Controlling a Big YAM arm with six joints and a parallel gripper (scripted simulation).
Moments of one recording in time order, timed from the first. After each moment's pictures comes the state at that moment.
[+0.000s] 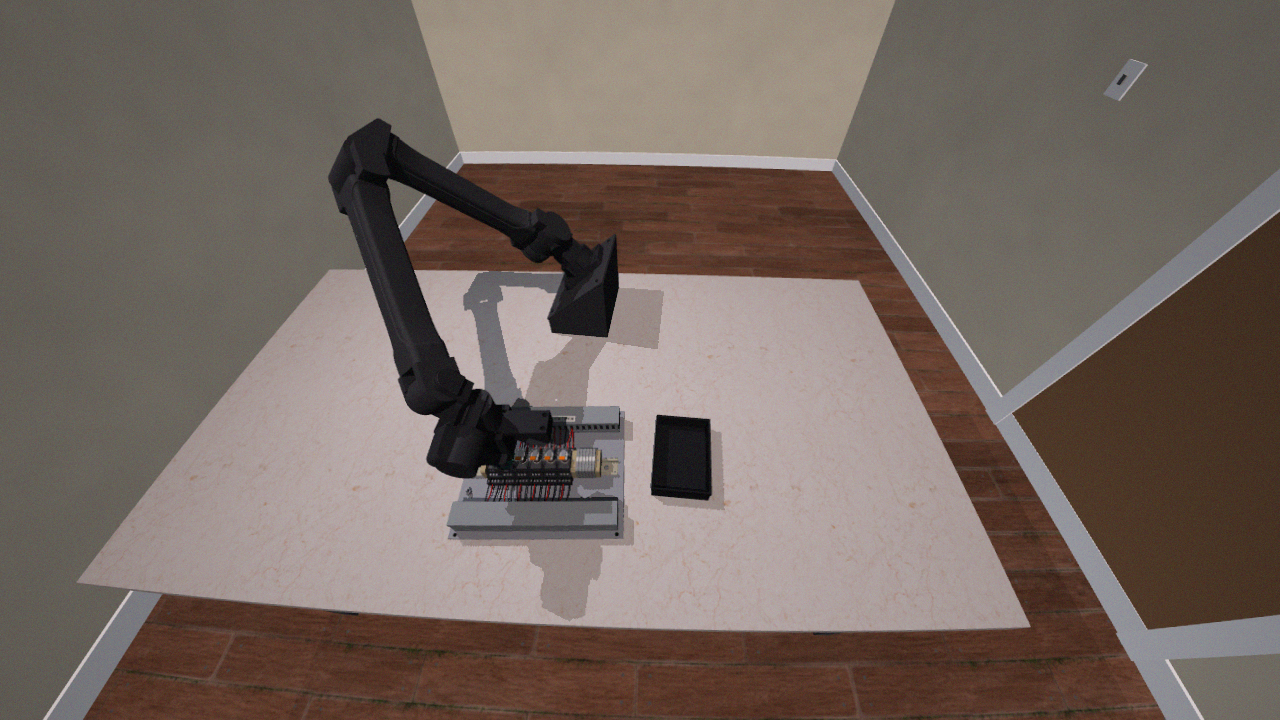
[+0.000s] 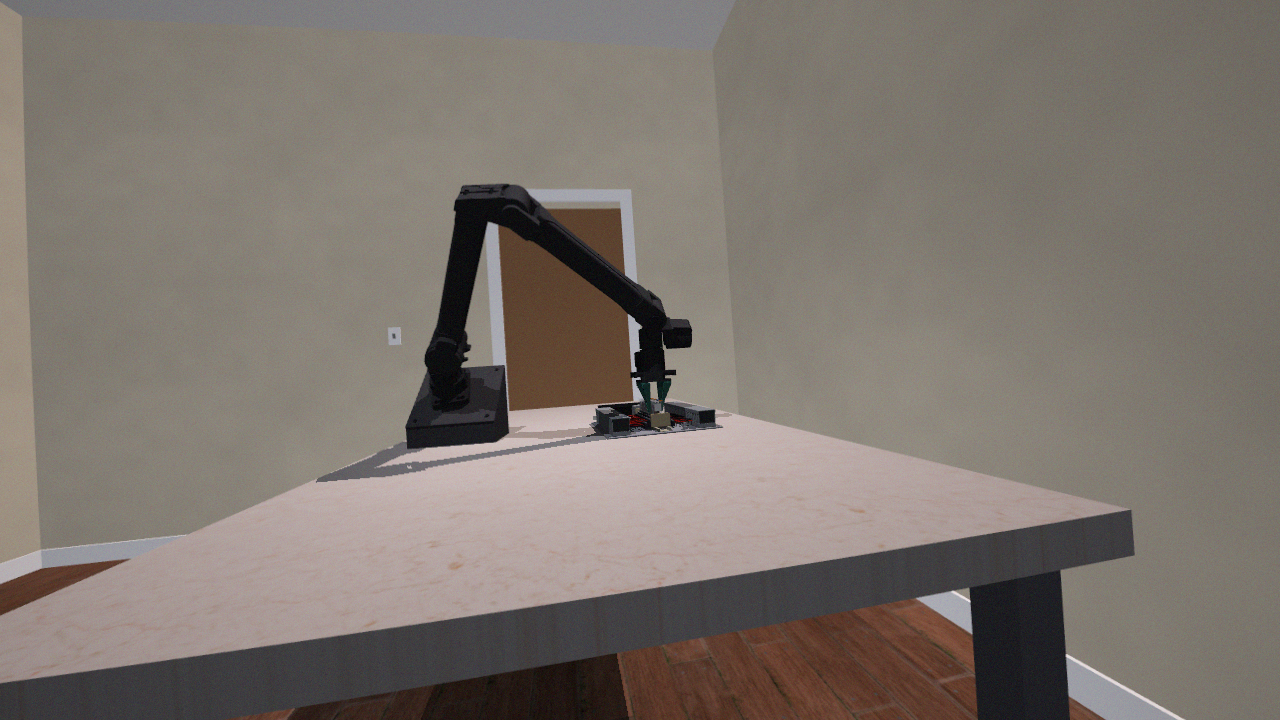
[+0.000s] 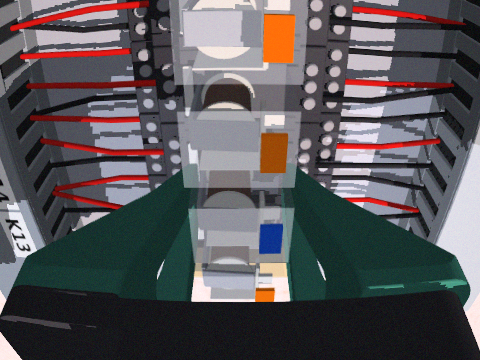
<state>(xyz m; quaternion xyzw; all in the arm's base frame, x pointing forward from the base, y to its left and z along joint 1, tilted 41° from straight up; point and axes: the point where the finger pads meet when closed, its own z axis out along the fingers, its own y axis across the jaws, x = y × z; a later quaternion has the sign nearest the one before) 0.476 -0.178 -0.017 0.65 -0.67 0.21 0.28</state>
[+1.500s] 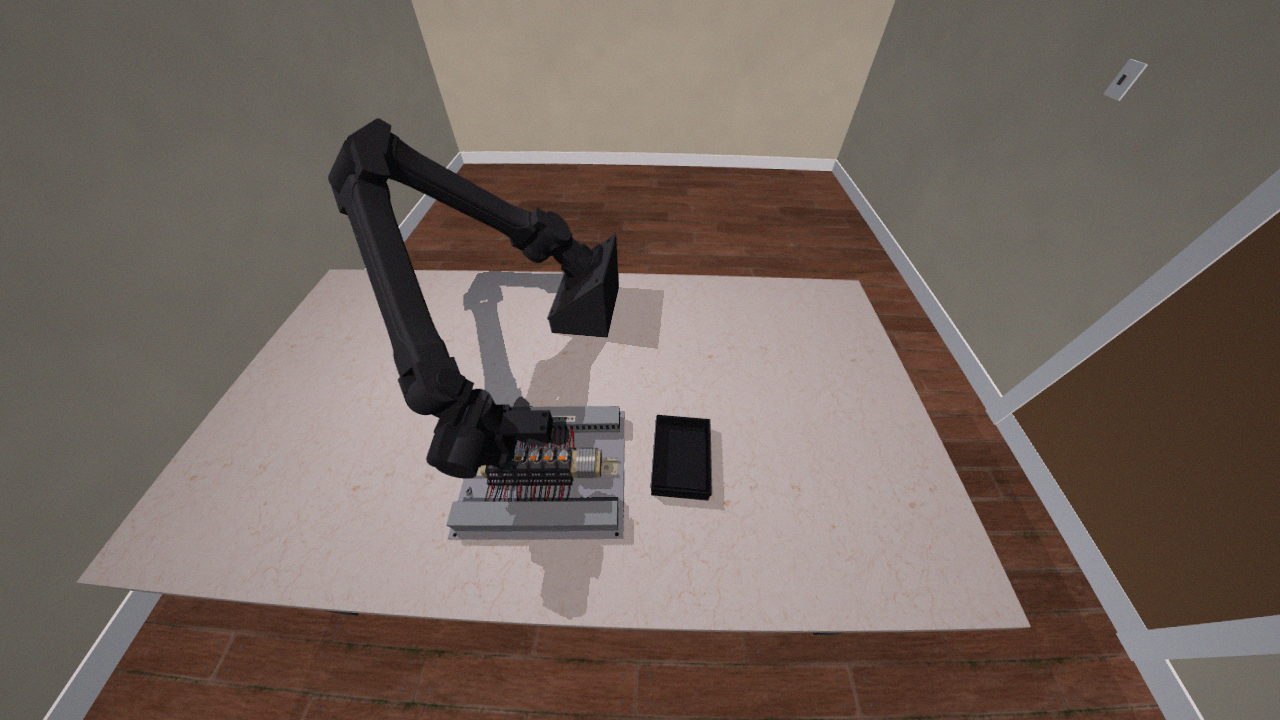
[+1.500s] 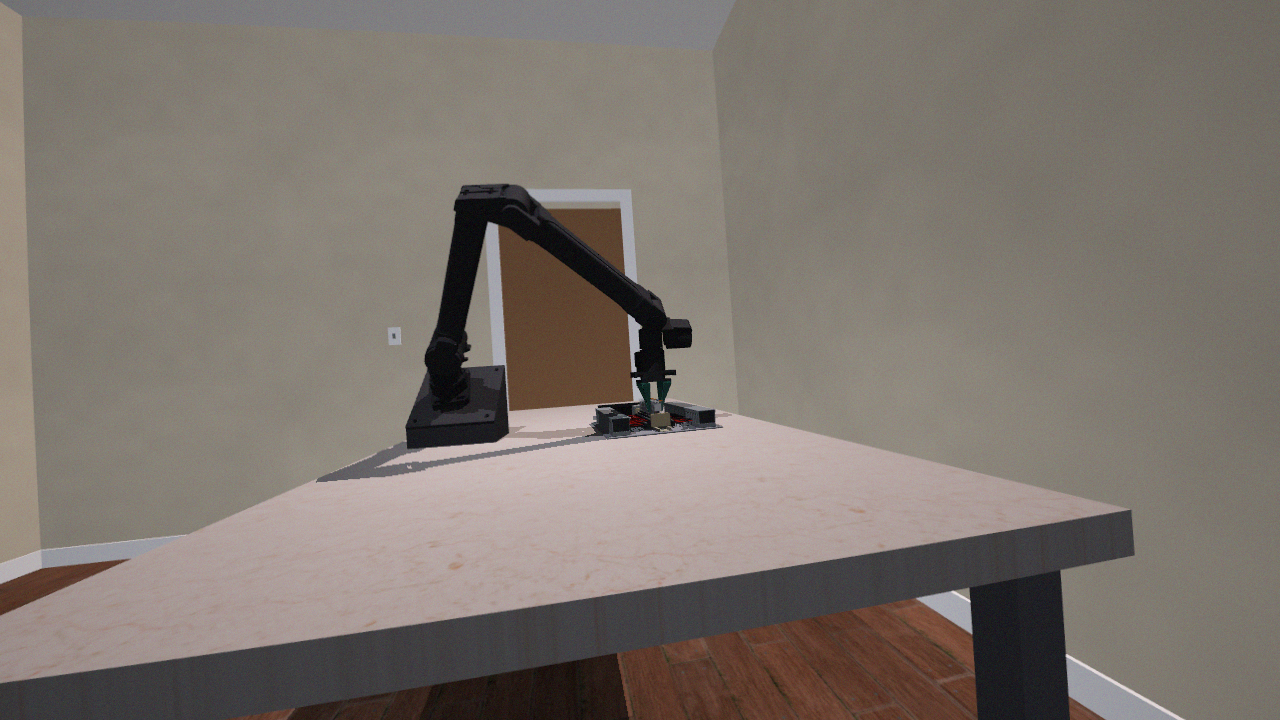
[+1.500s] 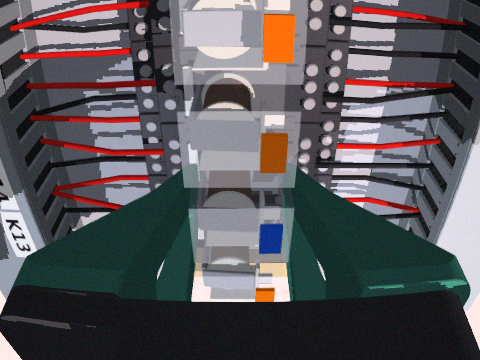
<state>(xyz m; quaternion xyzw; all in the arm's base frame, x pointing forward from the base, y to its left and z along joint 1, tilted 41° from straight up) 0.476 -0.178 -0.017 0.65 -0.67 0.21 0.28</state>
